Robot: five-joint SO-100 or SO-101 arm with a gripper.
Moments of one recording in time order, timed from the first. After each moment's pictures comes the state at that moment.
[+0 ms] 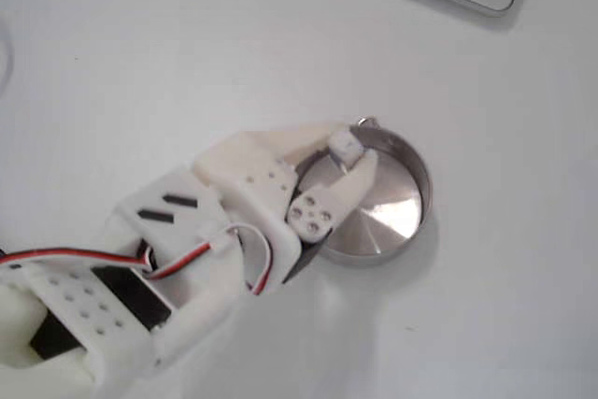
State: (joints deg) arm 42.2 120.6 170.9 -22.4 92.5
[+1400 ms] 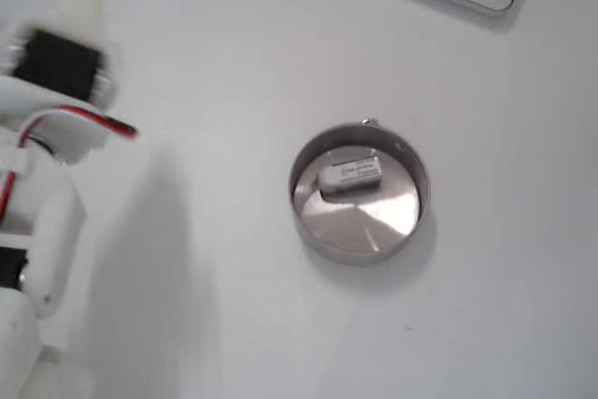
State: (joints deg) arm -0.3 147.7 180.6 -22.4 15.6
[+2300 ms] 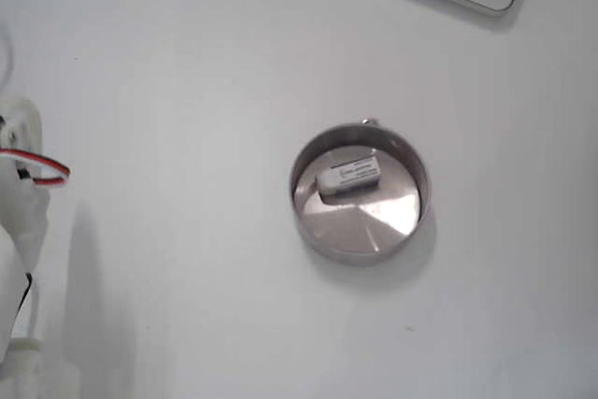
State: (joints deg) arm -8.4 200.1 181.4 58.0 -3.8
